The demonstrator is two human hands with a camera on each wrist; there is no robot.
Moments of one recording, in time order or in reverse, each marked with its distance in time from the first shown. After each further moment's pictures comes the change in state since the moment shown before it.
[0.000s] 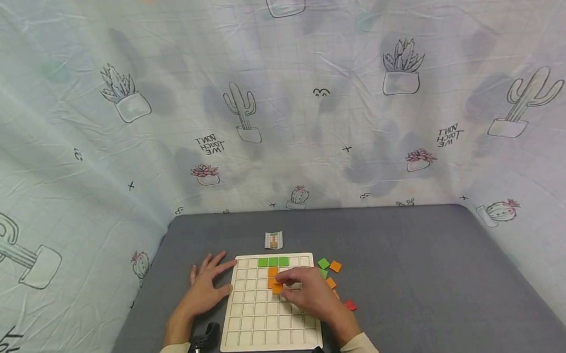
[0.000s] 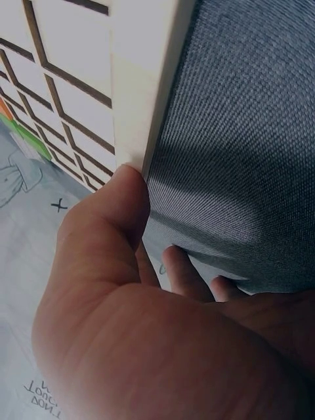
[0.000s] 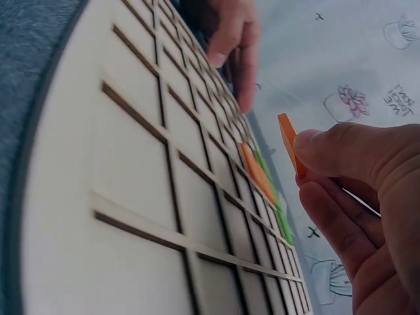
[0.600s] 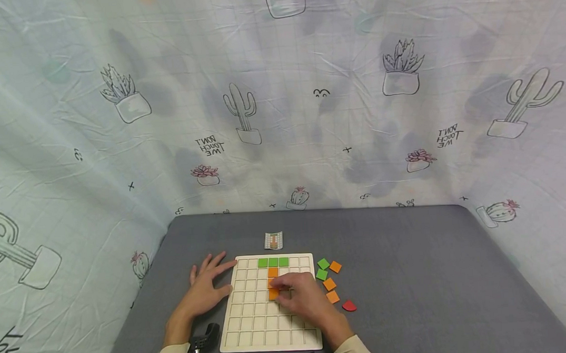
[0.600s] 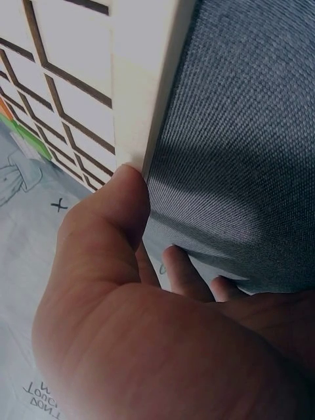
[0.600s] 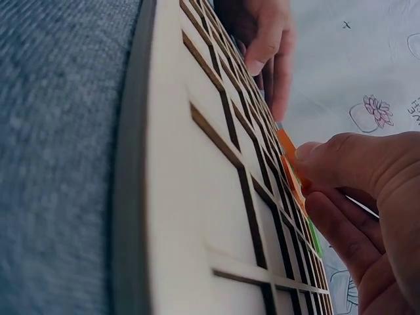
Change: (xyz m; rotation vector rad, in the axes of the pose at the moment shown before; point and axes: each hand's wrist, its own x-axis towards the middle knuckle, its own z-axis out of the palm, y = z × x) left_hand 0.000 0.000 0.001 0.016 0.006 0.000; right_hand 0.001 0.002 0.021 -0.088 -0.004 -0.024
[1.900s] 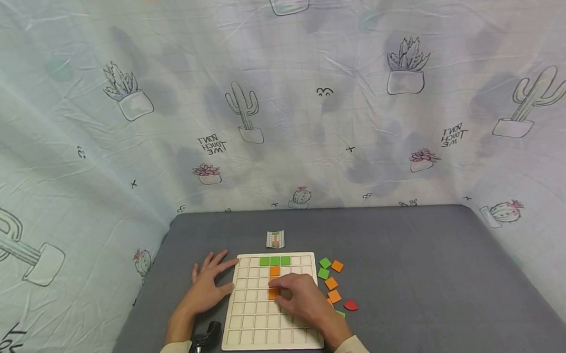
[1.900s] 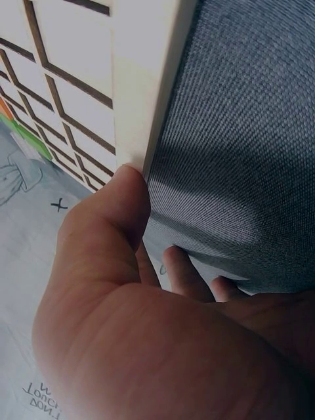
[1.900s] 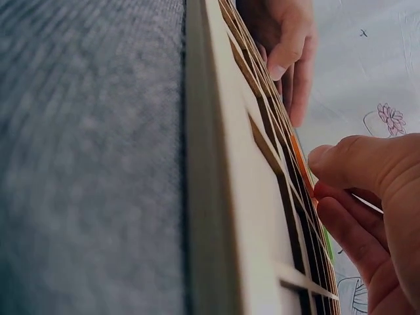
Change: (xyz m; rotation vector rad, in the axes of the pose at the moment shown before) left_hand 0.001 -0.001 0.000 0.003 0.003 0.000; right_hand 0.000 0.000 0.008 -0.127 0.017 -0.088
